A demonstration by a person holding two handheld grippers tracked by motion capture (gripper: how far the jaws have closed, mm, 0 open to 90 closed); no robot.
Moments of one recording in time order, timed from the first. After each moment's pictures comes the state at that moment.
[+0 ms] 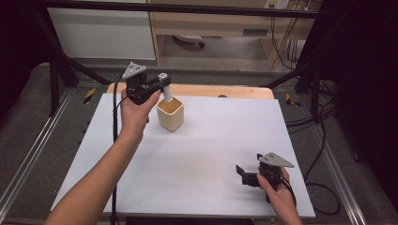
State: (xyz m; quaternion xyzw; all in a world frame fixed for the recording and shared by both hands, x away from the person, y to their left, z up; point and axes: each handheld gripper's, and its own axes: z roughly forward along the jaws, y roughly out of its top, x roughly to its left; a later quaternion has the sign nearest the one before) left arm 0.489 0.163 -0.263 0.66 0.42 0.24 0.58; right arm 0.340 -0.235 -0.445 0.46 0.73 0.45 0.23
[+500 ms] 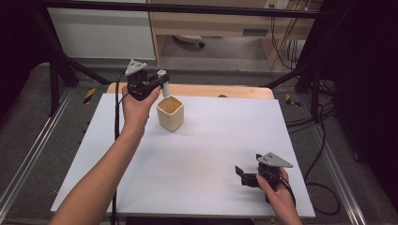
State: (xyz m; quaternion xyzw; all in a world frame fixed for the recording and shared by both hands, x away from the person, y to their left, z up) left arm 0.507 0.163 -0.270 0.66 0.42 0.26 0.57; right arm 0.340 -0.233 -0.445 0.45 0.74 0.45 0.23
